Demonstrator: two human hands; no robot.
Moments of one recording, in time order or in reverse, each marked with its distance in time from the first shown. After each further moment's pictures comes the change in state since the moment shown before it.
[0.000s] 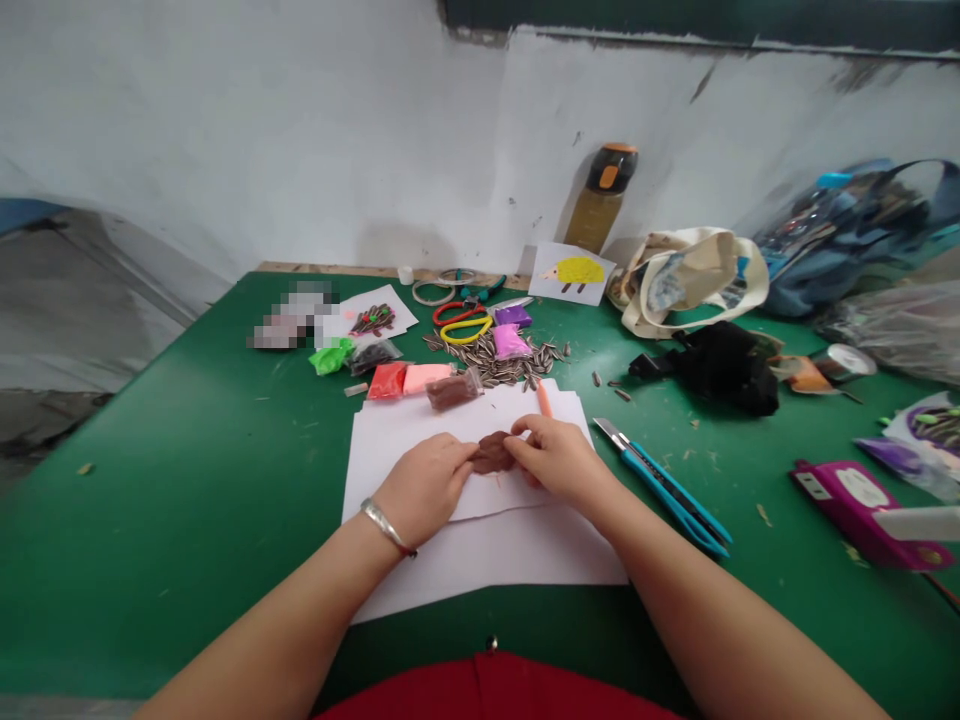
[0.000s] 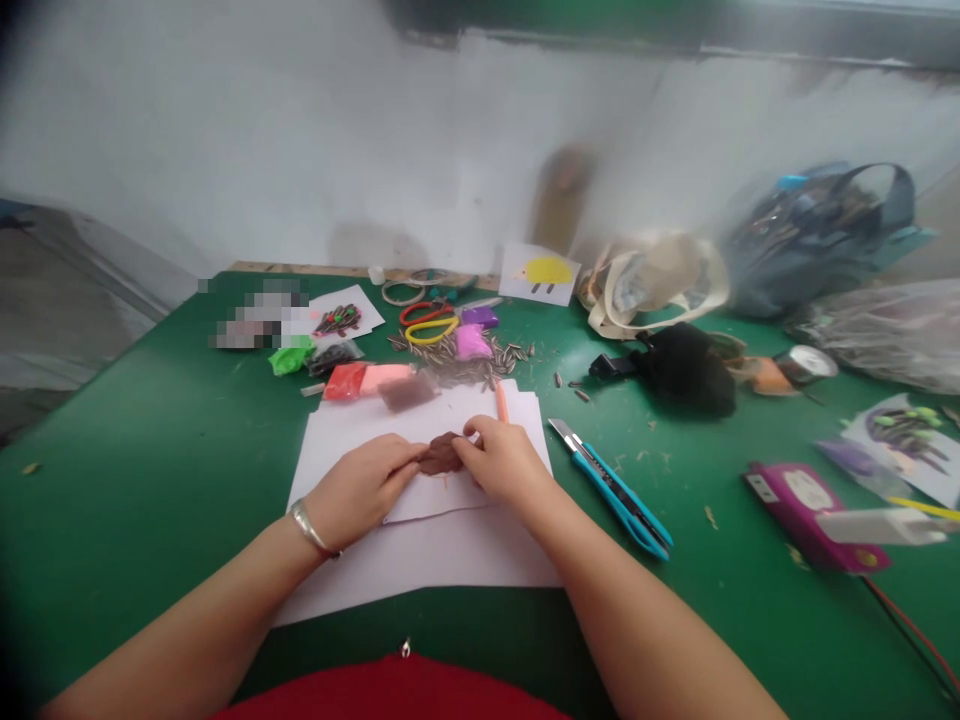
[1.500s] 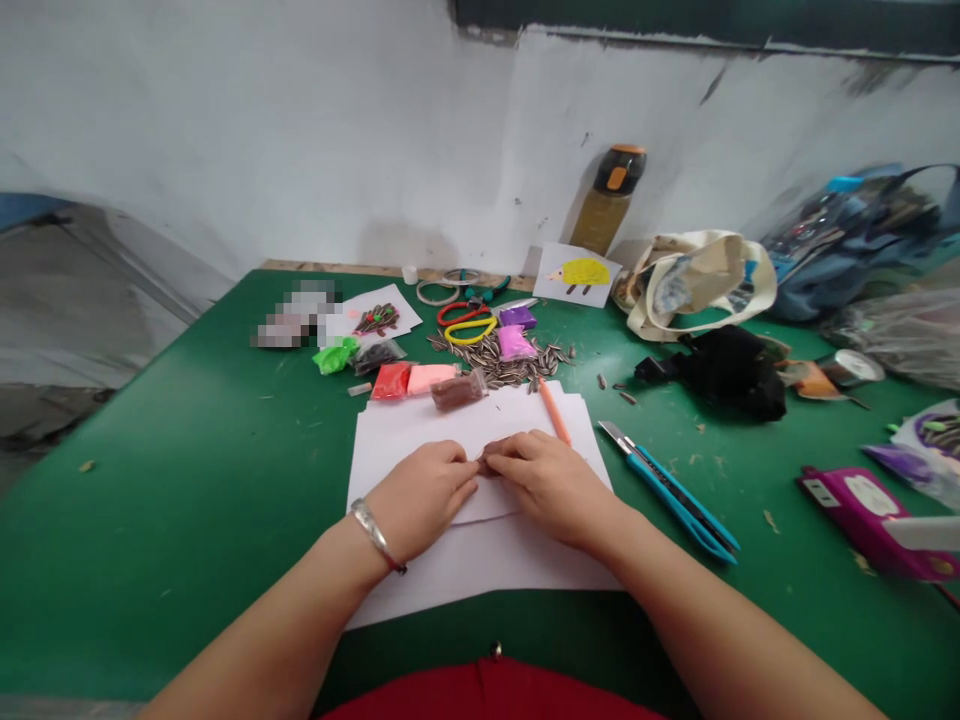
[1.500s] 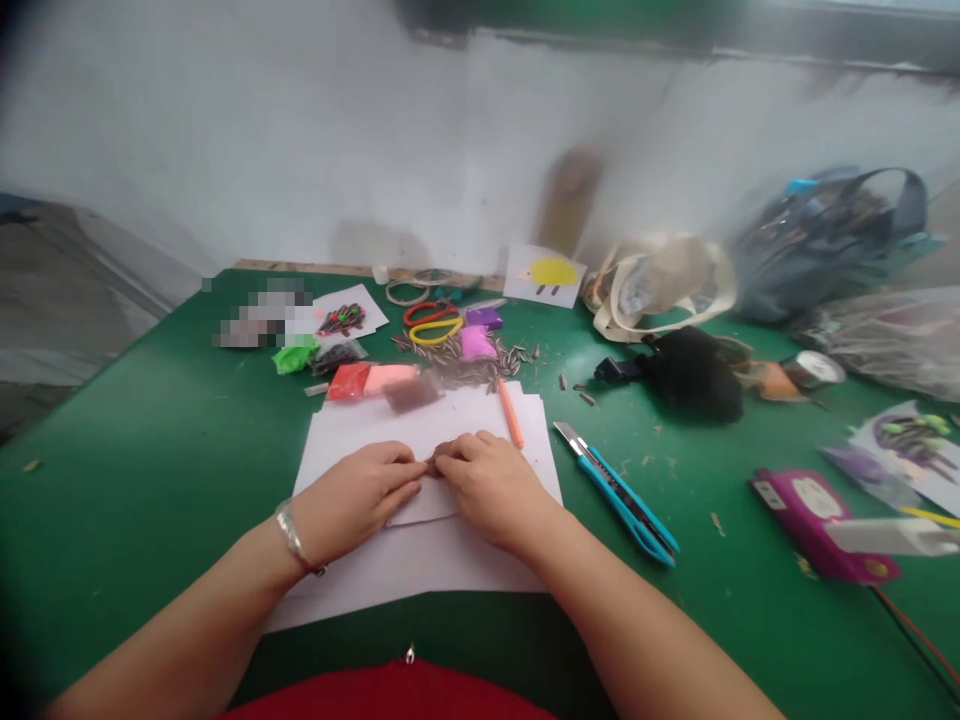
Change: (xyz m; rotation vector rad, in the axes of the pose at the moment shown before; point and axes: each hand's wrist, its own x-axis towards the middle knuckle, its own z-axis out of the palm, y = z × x) left_hand -0.009 0.002 -0.015 0.091 -0.132 0.124; right_hand -0.014 -0.003 0.010 -0.418 -0.001 -0.638
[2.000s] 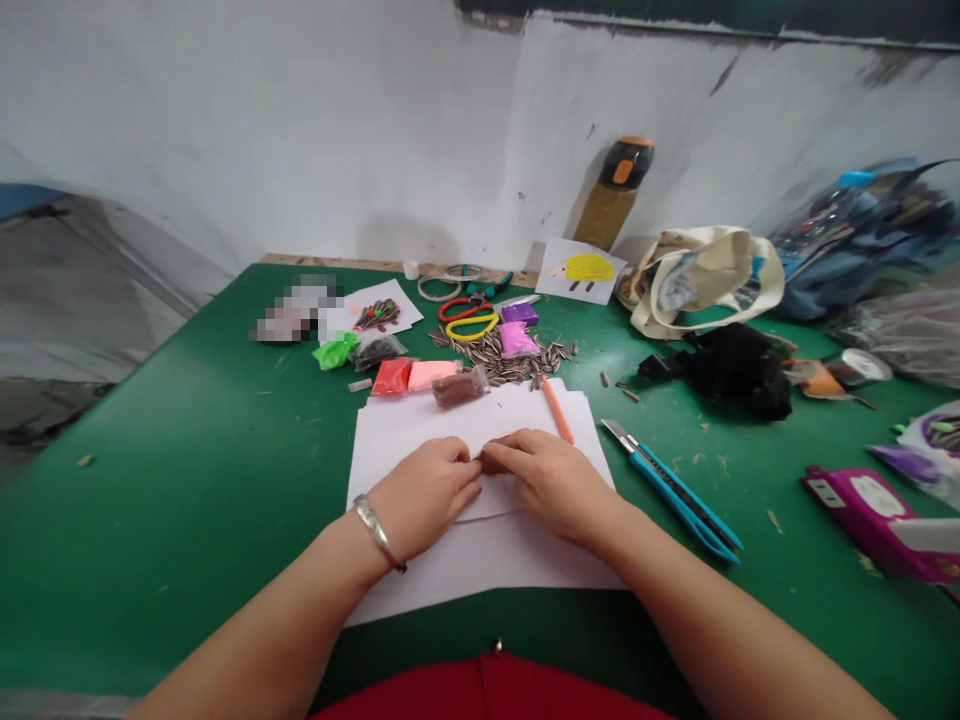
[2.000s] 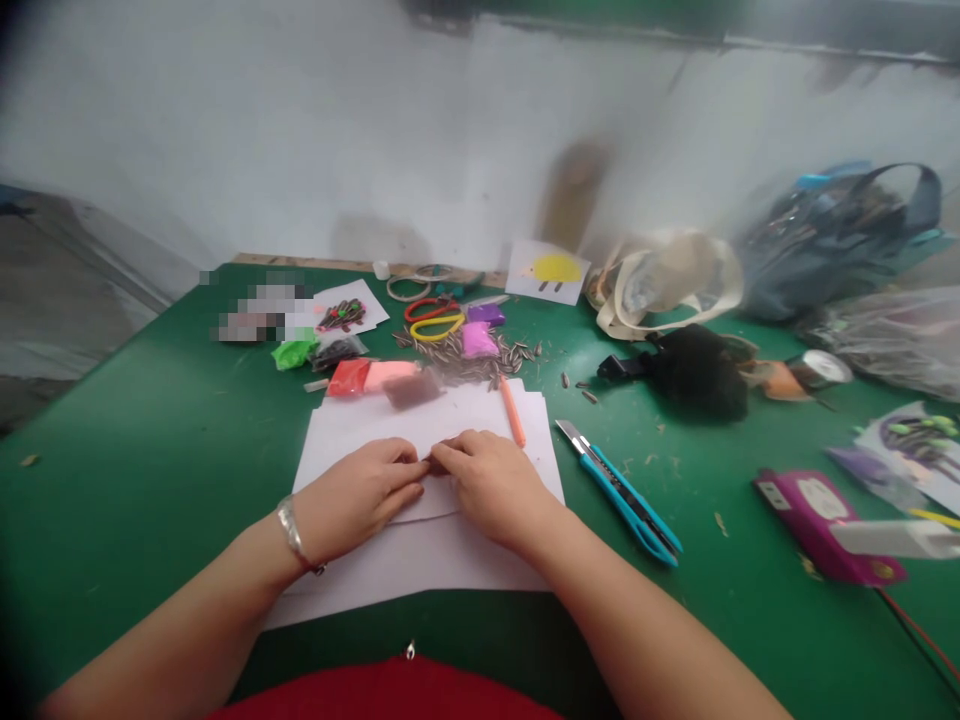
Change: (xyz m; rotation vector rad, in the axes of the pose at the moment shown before) left_hand 0.000 -0.002 0.003 -0.007 -0.015 0.011; right_hand 0.003 -0.002 0.001 -0.031 -0.095 0.063
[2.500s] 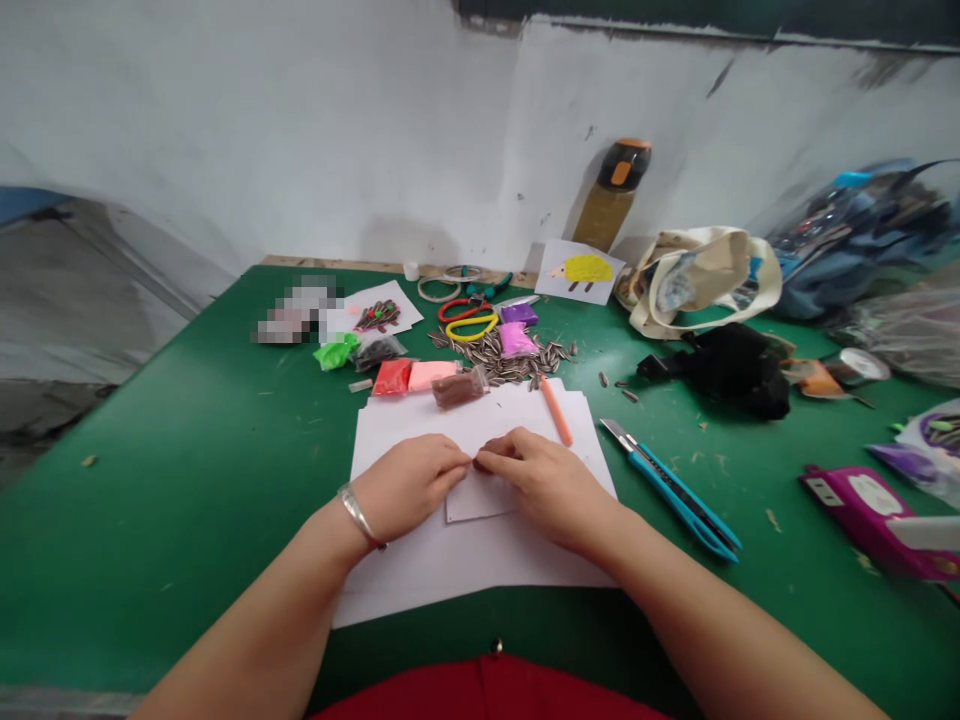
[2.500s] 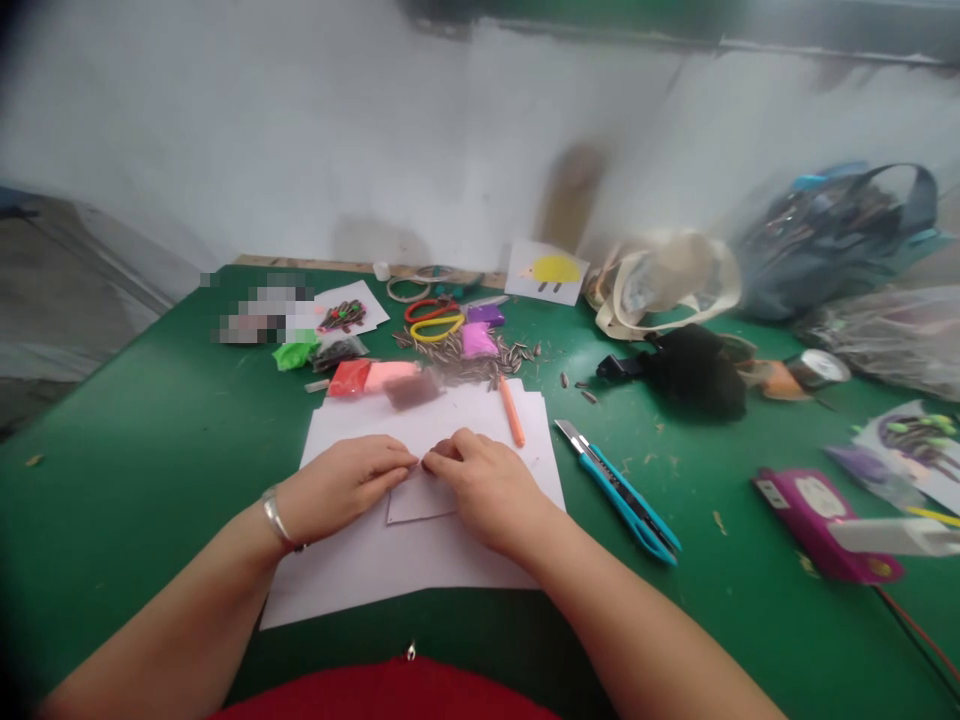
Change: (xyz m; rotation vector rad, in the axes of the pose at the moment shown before) left_hand -0.003 -0.015 -0.010 -0.186 0.044 -0.017; right_hand -0.004 -0.002 -0.001 0.065 0.031 -0.007
